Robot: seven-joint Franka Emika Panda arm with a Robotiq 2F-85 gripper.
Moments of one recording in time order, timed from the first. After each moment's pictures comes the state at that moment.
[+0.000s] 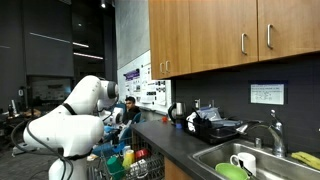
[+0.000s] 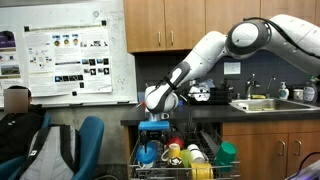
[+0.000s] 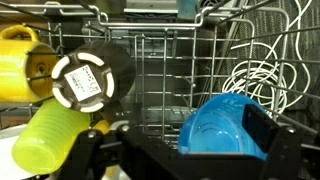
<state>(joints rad) 0.65 0.83 0.06 -1.56 0.14 2.35 0.99</state>
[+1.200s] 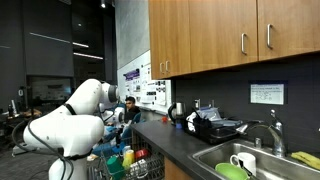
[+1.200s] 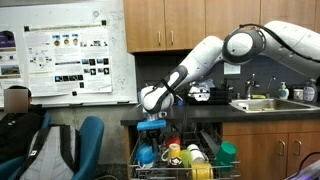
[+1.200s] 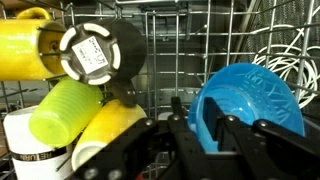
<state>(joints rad) 0.65 0.91 0.03 -1.40 0.04 2.20 1.09</state>
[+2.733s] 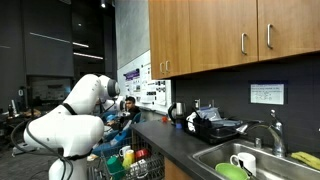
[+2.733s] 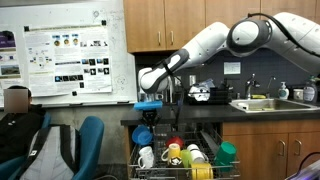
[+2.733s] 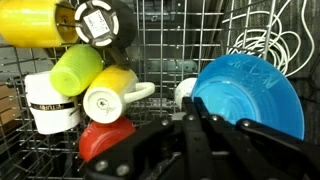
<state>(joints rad) 0.64 0.80 0.03 -1.33 0.00 2.09 1.09</state>
